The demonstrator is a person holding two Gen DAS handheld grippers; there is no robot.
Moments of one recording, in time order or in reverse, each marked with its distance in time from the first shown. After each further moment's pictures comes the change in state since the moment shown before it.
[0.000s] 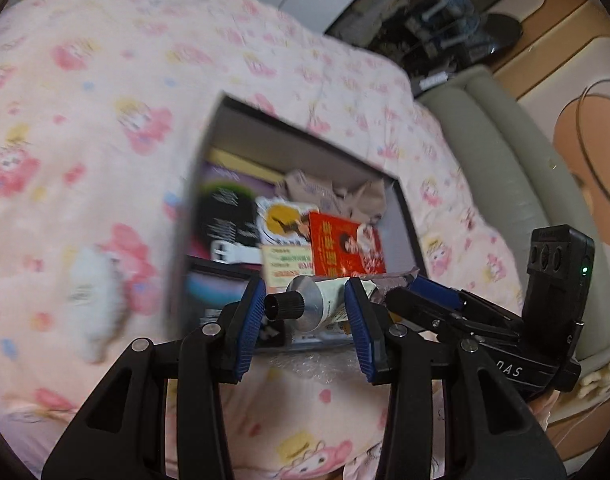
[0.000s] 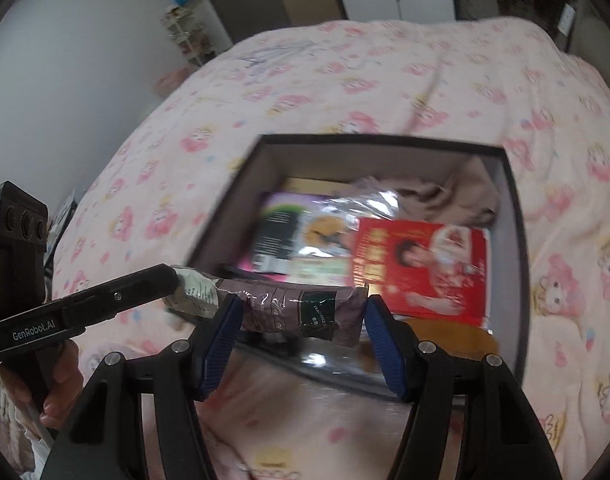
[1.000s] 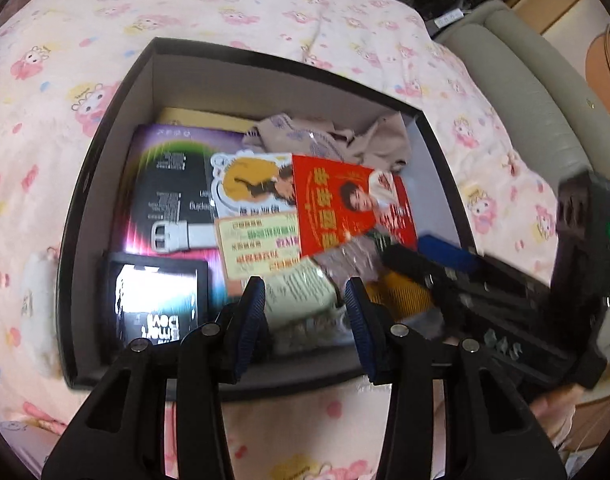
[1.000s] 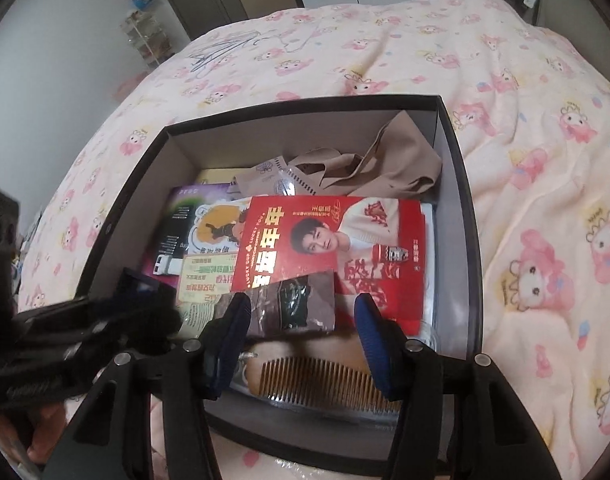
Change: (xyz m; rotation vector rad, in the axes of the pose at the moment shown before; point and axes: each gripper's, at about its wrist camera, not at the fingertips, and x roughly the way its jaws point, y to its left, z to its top) left arm 0.054 -0.033 -0.013 0.108 0.147 0.165; right arm 0.038 -0.055 -0.003 0.037 0.001 -0.094
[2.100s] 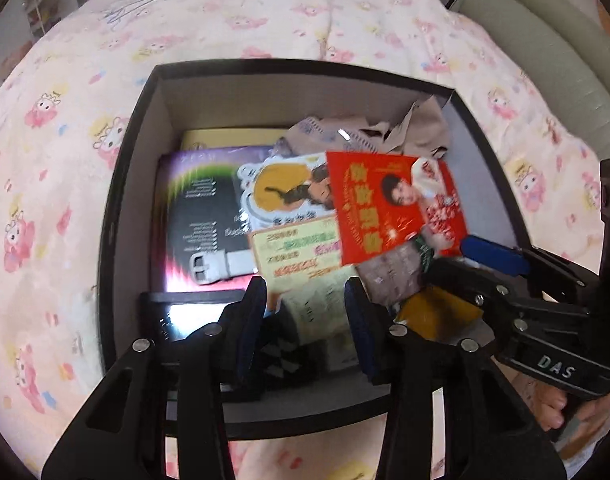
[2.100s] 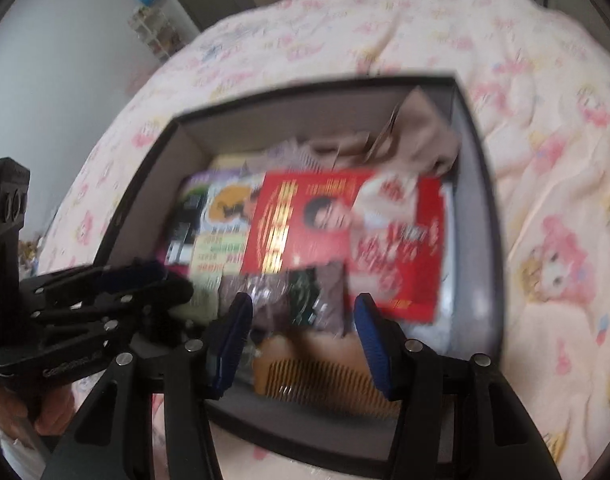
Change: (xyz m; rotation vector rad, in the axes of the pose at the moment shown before) left arm 0.008 -0.009 0.008 0.104 0.009 0.176; right arm 0.005 0.001 -0.001 0.015 0.016 0.056
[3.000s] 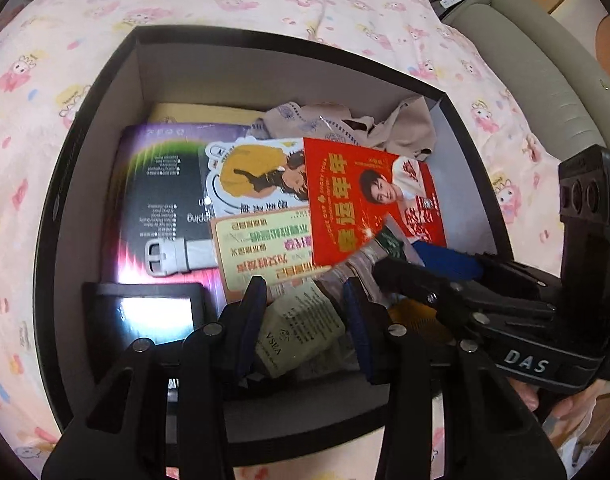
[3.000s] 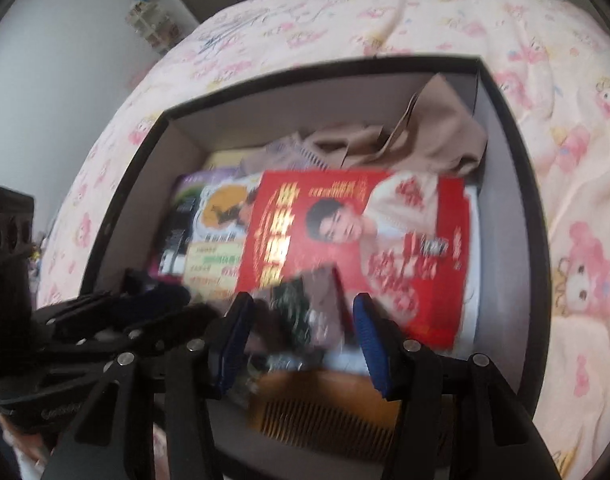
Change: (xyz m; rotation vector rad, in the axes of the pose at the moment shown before) left arm 0.019 0.011 -0.005 -0.079 0.022 -0.155; right arm 0.027 -0.013 0.004 0.037 0.110 0.089
